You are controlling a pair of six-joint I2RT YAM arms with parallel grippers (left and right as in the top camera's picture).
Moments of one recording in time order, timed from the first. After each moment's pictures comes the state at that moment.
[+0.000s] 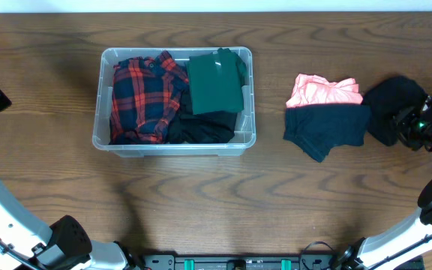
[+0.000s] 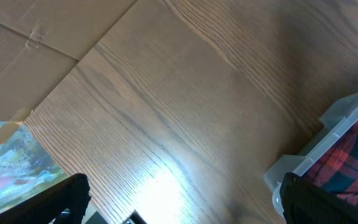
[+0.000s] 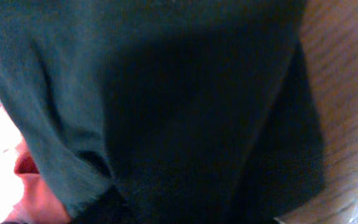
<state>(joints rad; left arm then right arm) 0.60 1.65 2.21 -1.62 -0.16 -0.10 -0.63 1.95 1.12 -0.34 -0.49 0.30</state>
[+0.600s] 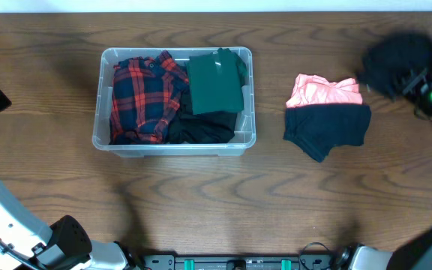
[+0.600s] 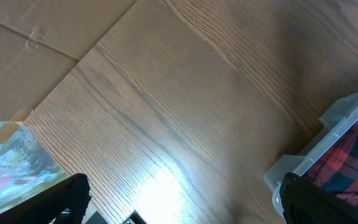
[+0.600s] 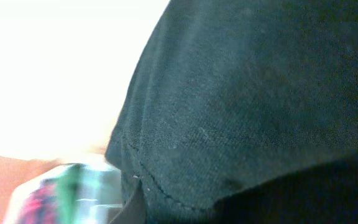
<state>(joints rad) 0.60 1.65 2.21 -1.62 -0.16 -0.10 -0.40 1.43 1.18 -0.25 -0.72 0.41</state>
